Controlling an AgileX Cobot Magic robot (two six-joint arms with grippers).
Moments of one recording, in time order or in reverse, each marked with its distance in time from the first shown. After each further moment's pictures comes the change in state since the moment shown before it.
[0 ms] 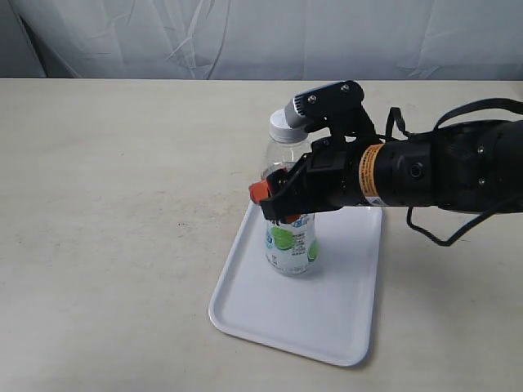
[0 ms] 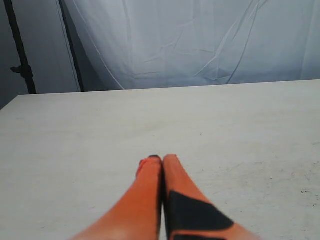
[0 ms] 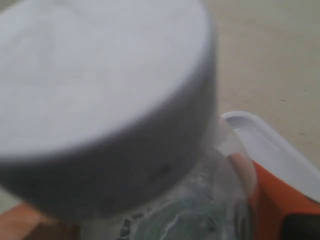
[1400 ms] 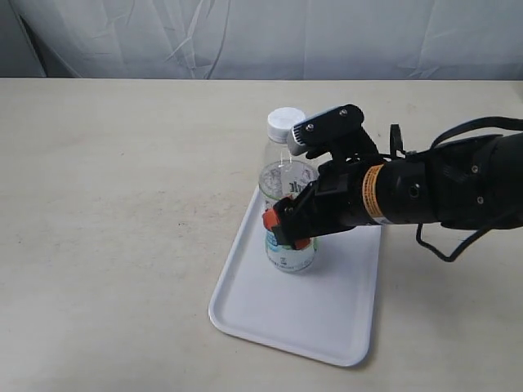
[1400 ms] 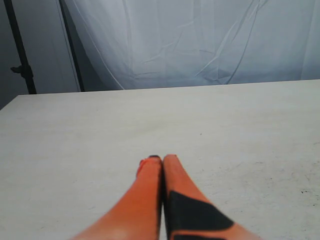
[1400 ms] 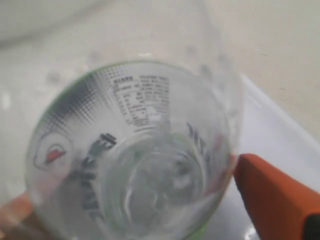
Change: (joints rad) left arm 0.000 0.000 0.000 0.000 0.000 0.000; right arm 0.002 -0.012 0.021 -0.090 0.082 0.061
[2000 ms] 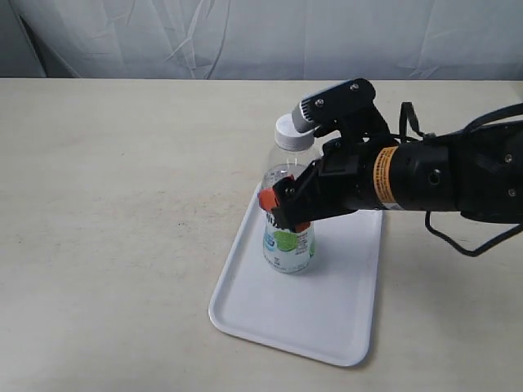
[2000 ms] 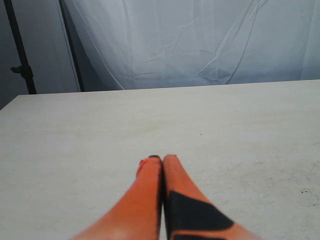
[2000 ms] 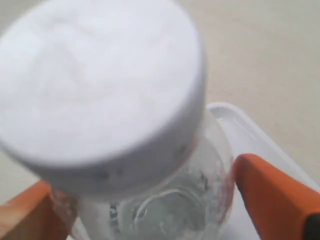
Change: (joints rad) left arm 0.000 0.000 0.000 0.000 0.000 0.000; right arm 0.000 -0.096 0.000 -0.005 -0.022 0.002
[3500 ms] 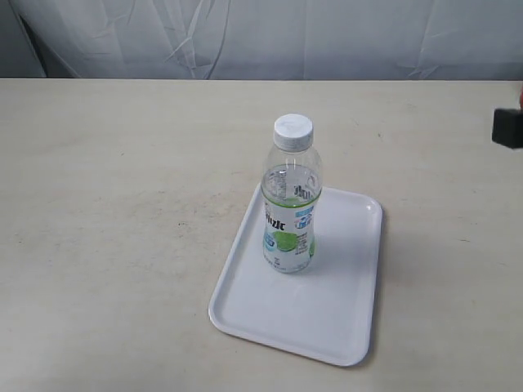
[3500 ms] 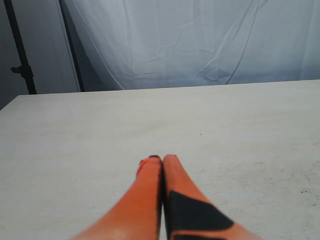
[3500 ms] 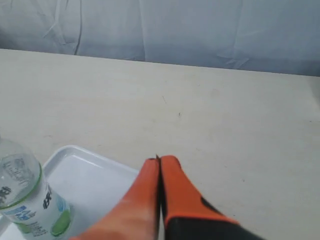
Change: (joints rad) left arm 0.000 0.000 0.000 0.000 0.000 0.000; right arm 0.000 -0.777 0.035 0.605 0.823 -0.503
